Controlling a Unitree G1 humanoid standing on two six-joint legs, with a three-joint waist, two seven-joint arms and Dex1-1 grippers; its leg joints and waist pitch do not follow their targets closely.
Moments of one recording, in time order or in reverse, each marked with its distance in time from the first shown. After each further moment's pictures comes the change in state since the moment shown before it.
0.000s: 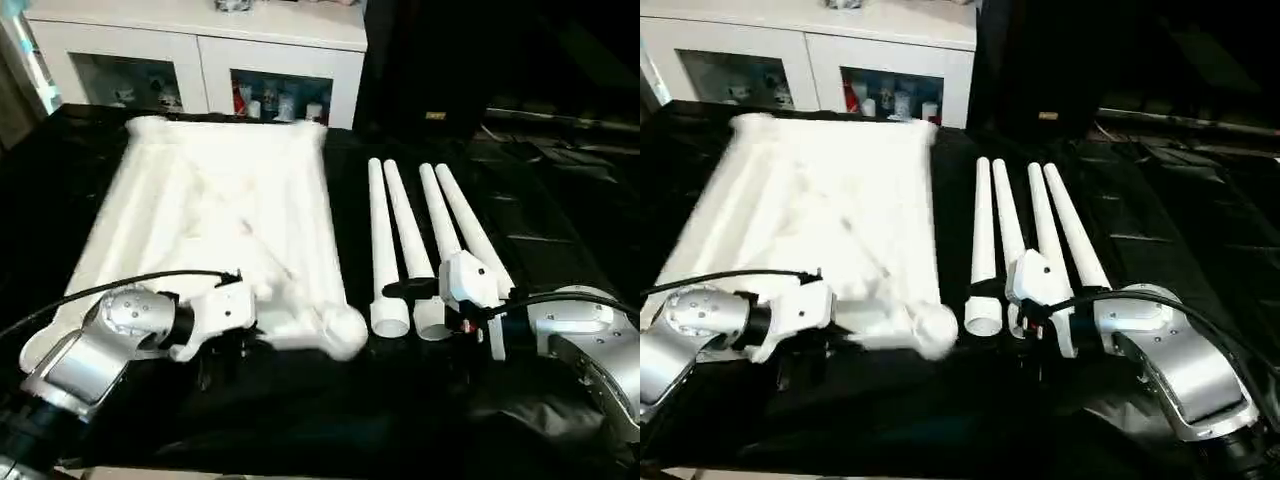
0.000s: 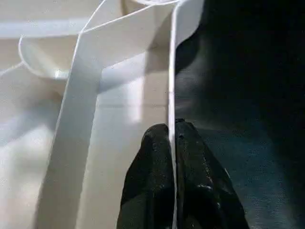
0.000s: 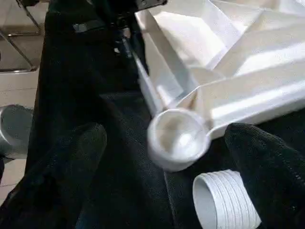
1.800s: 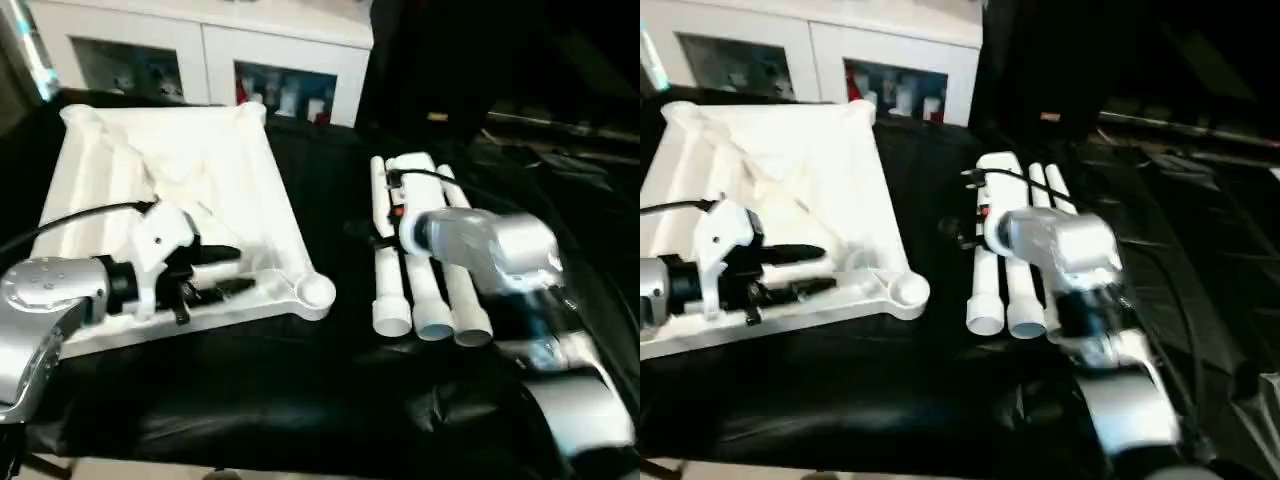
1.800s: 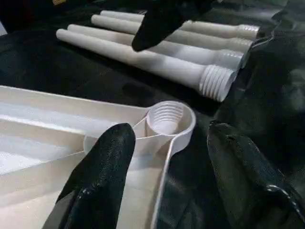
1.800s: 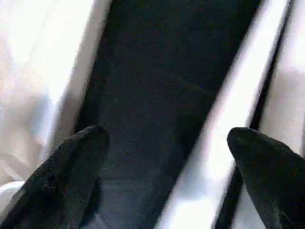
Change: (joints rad) left arm 0.079 0.026 0.378 -0.360 -0.372 0.393 0.098; right arm -0.604 0.523 -0.180 0.649 -0.141 0.625 -0.825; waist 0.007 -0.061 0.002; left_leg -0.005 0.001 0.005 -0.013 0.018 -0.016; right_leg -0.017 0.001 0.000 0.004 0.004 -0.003
